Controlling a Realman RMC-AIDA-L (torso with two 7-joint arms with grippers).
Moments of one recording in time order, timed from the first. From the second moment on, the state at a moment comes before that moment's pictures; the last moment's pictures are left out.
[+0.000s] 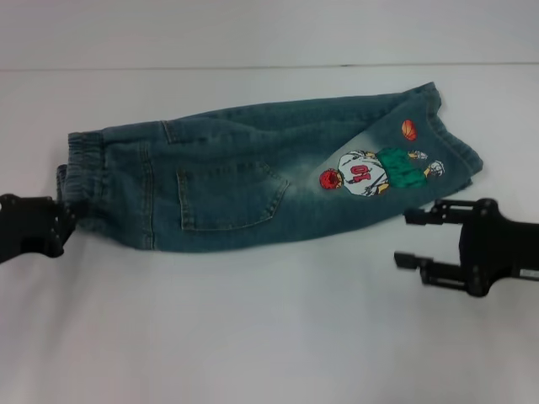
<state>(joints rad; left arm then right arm) -0.38 -2.15 0.44 0.75 2.10 1.26 -1.18 0.37 2.08 -0.74 -0.74 -1.95 -1.63 1.04</state>
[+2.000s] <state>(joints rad) -0.70 -2.16 0.93 1.25 1.98 1.43 -1.92 0.83 2.10 -0.85 -0.04 -1.69 -1.05 0.62</state>
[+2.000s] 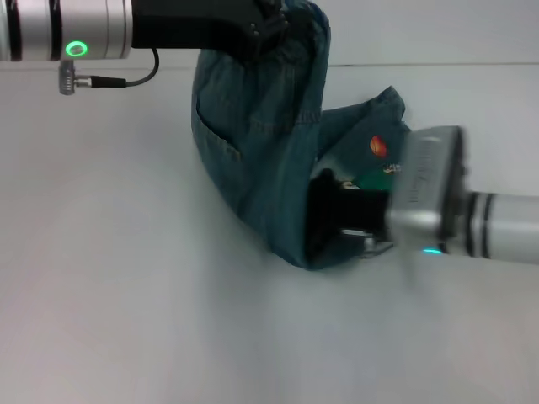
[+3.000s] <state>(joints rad) -0.87 -2.18 1.59 0.85 1.79 0.71 -1.90 0.25 2.05 -0.82 -0.70 -1.87 -1.55 0.92</state>
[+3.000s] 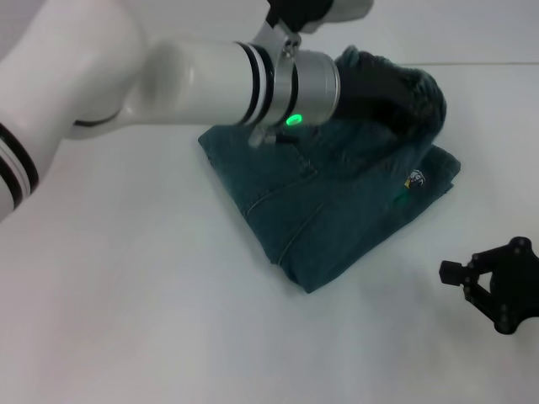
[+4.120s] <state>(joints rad) -0.33 -2.16 0.85 0.85 1.75 1.60 -1.23 0.27 2.06 -0.80 -0.78 -1.96 -1.65 1.03</state>
